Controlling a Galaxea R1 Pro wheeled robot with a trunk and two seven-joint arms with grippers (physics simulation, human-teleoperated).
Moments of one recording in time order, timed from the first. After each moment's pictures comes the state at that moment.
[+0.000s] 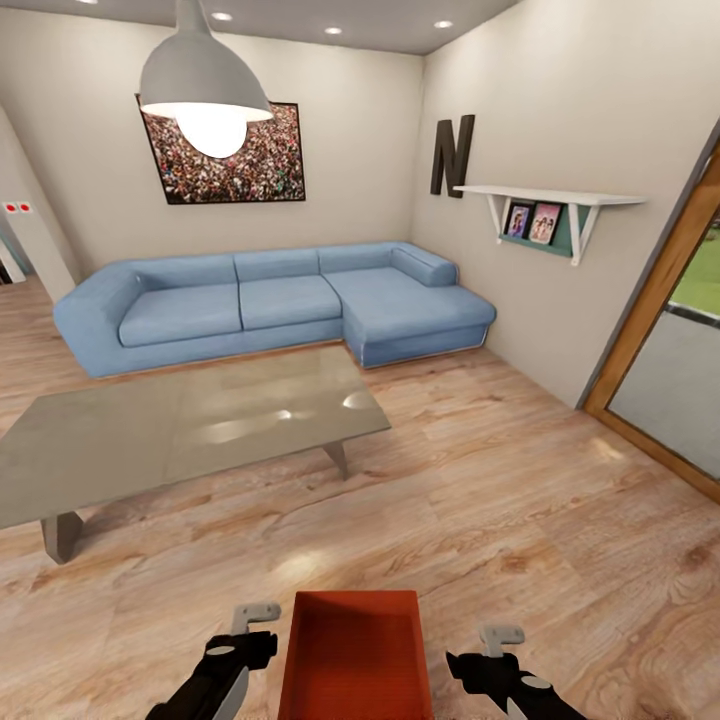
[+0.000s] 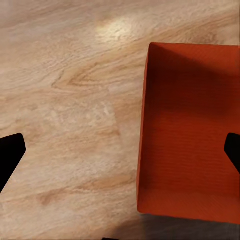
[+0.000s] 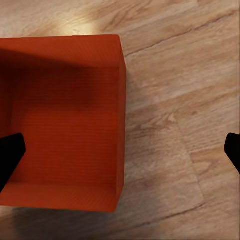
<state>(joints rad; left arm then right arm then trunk) -0.40 -0.05 -0.10 -0.57 0.12 0.26 0.22 -0.49 -0.03 0.06 -0.22 -0.10 -0.03 0.12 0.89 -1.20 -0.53</state>
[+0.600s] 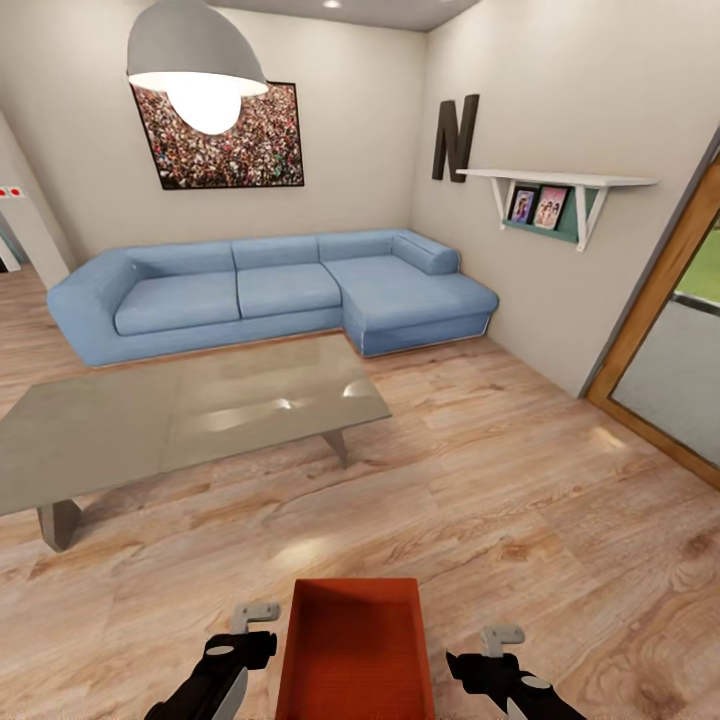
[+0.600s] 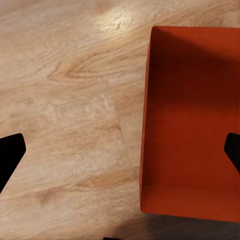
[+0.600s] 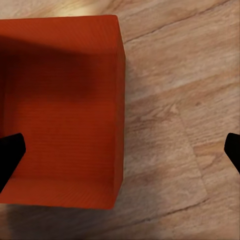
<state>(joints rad) -0.40 -0.05 -0.11 -0.57 0.12 0.25 0.22 -0.49 -0.03 0.06 -0.22 -0.10 -0.03 0.12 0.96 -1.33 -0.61</state>
